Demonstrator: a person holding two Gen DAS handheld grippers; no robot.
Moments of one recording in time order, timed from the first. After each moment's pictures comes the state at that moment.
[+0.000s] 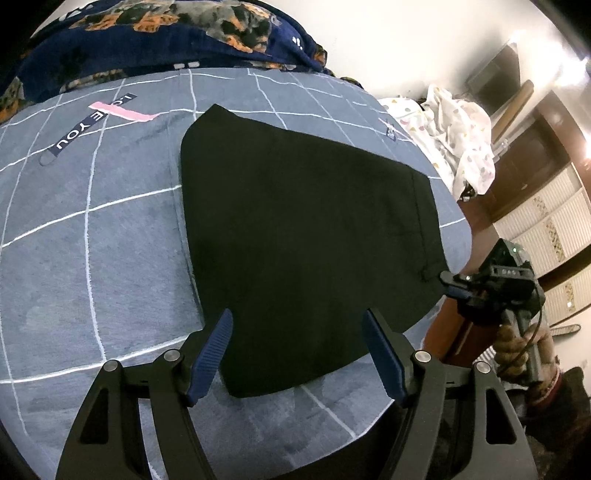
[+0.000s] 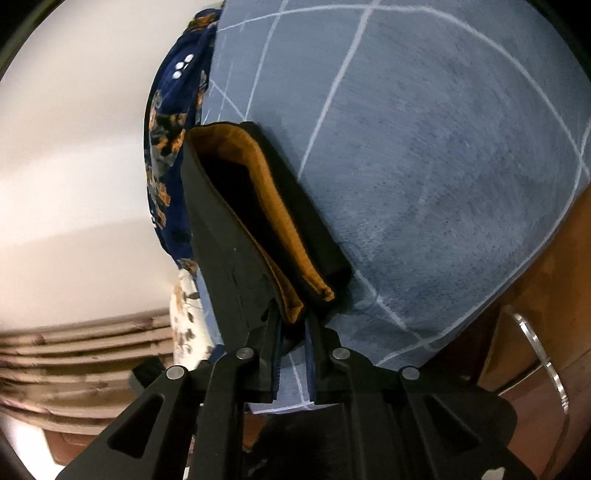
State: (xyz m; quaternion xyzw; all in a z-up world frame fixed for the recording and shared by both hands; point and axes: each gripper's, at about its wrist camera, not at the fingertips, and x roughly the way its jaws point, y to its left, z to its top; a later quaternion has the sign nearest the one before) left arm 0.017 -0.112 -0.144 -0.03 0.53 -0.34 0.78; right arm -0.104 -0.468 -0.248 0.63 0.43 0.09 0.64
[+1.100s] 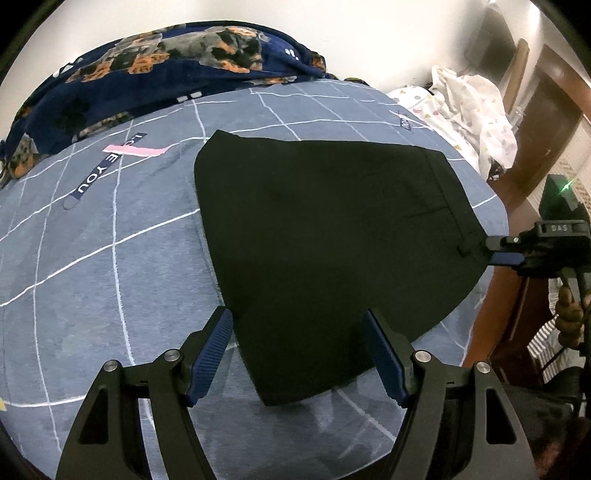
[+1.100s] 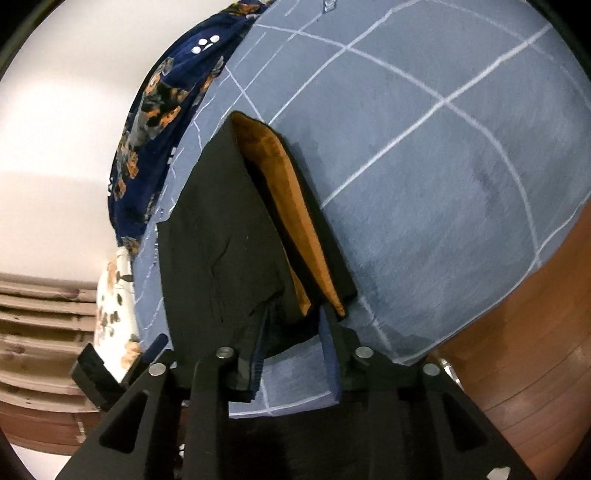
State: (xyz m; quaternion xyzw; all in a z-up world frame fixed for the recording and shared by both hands) left arm 0.003 -0.120 -0.149 0.07 0.48 -0.30 0.82; right arm -0.089 -0.452 -0.188 0.46 0.49 0.02 0.74
